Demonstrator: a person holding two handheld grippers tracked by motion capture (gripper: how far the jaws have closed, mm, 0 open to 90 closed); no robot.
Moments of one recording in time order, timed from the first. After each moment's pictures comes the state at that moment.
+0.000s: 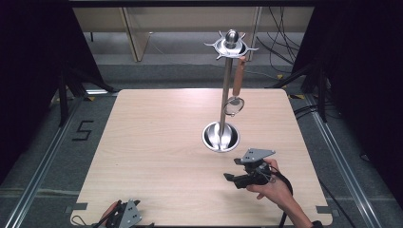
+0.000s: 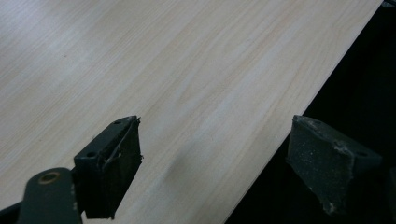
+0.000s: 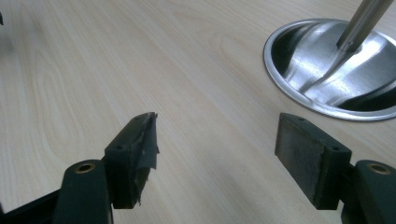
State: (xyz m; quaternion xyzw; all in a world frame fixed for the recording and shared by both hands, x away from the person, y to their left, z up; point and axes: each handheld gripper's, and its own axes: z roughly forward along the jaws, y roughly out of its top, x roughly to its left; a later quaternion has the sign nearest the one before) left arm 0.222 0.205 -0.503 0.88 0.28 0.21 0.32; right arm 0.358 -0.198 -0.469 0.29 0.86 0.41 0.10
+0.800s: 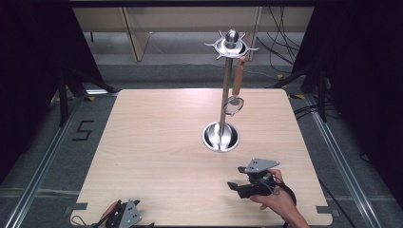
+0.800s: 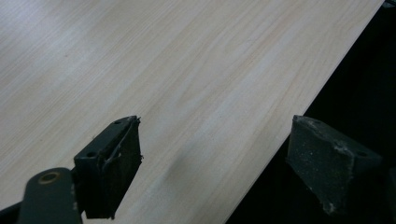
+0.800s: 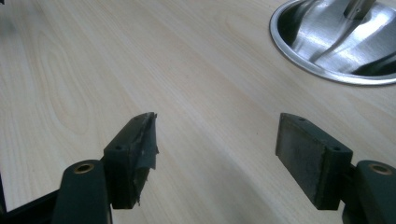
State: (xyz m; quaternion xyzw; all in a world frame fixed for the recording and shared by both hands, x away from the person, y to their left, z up) left arm 0.222 0.206 -0.503 0.88 0.28 0.21 0.31; right arm 0.335 -0.209 -0.483 0.30 0.86 0.41 0.10
